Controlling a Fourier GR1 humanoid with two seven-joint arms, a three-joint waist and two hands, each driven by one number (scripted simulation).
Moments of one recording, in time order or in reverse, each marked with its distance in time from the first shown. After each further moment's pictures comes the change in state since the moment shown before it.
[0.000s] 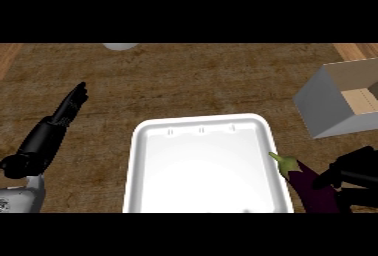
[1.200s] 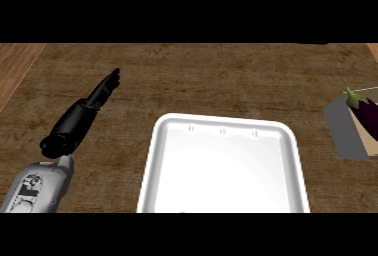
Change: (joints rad) left arm -0.162 -0.074 -0.075 0.064 -0.045 -0.041 0.019; right arm -0.430 -0.196 -0.093 0.978 0.156 0.316 -0.280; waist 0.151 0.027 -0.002
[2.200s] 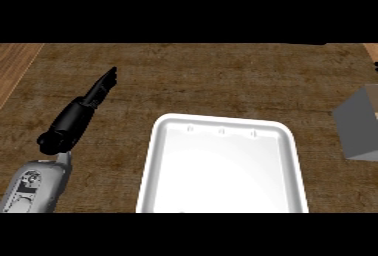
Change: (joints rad) left arm -0.011 0.004 0.023 0.030 0.001 -0.011 -0.017; right arm -0.173 0.203 0.034 0.325 -0.307 0.165 -0.025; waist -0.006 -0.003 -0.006
